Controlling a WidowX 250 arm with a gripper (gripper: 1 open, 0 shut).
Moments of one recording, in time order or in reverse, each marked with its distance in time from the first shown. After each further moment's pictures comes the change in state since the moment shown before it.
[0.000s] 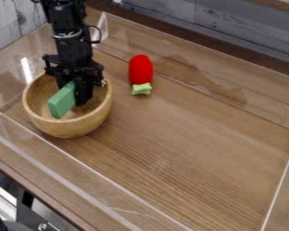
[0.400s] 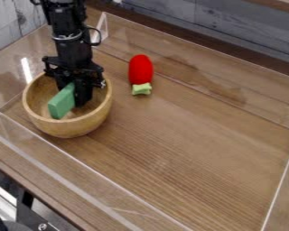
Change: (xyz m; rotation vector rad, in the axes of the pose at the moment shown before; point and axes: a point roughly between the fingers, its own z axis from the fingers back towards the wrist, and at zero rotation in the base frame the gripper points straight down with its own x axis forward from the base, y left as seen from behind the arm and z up) arm 0.000 0.001 -0.003 0.005 0.007 0.006
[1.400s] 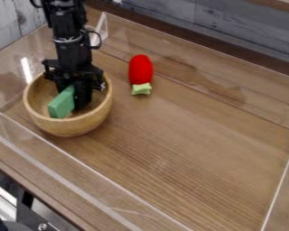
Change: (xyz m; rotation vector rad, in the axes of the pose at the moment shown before) arm -0.001 0.001 -0.004 0.000 0.023 0.019
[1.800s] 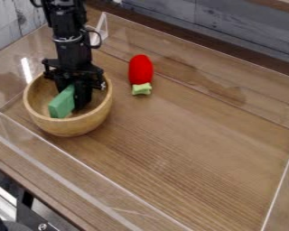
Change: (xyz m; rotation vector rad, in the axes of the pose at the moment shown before) arm 0.000 0.000 0.002 -0.002 0.006 0.009
